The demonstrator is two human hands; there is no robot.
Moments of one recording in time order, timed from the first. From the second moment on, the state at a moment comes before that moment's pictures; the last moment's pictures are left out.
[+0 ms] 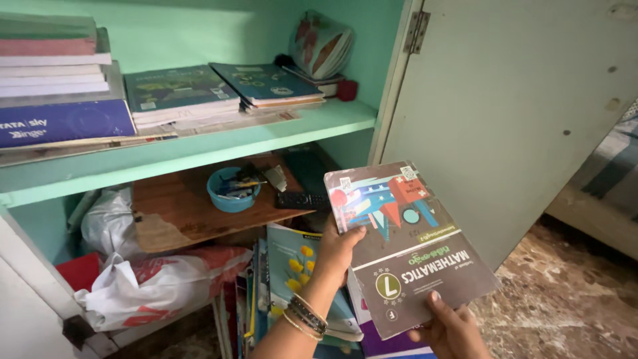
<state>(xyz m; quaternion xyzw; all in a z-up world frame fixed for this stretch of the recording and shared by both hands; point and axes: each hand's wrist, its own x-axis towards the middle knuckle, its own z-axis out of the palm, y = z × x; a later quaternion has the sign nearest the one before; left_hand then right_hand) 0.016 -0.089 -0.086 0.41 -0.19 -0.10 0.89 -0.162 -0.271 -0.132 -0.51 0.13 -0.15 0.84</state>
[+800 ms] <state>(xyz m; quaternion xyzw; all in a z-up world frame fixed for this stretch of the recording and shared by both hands) 0.128 0.200 0.062 0.87 -0.08 0.49 0.04 -0.060 -0.192 0.016 -0.45 0.02 -0.15 0.88</state>
